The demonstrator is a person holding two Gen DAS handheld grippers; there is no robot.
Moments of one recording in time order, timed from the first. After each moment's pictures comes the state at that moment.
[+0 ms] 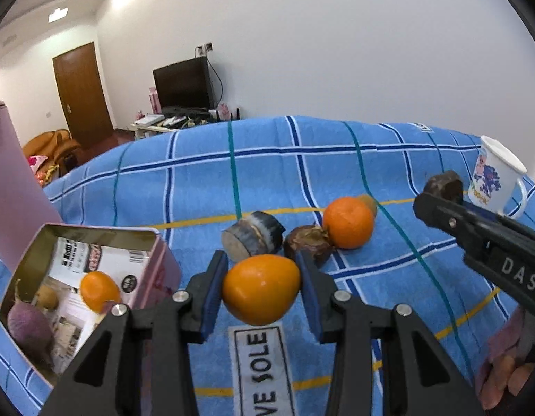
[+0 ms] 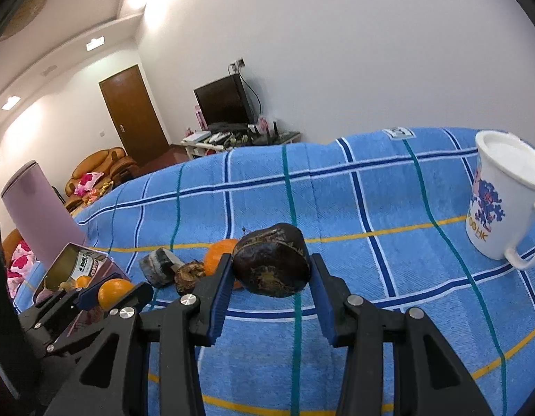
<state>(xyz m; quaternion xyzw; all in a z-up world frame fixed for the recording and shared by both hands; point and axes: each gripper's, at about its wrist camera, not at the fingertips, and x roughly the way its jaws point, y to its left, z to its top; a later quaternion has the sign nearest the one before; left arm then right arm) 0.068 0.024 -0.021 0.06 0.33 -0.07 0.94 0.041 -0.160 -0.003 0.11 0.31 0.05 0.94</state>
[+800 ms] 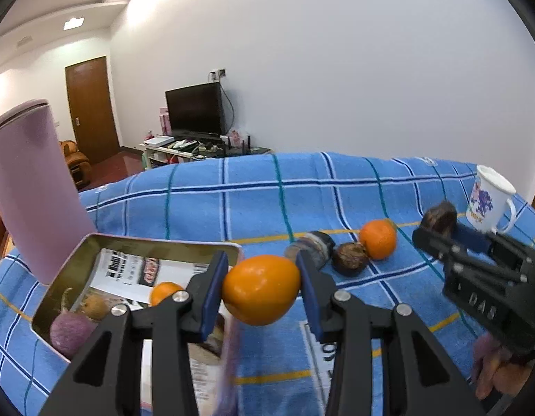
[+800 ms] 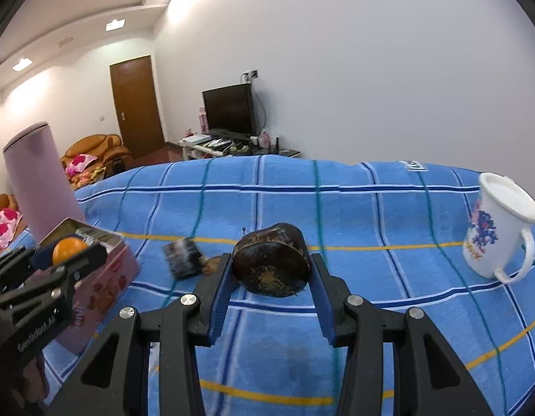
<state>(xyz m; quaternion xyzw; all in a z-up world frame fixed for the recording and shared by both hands) 0.044 0.091 0.006 0.03 0.27 -0.06 0.96 0.022 -0.104 0.004 0.03 0.29 0.03 0.96</state>
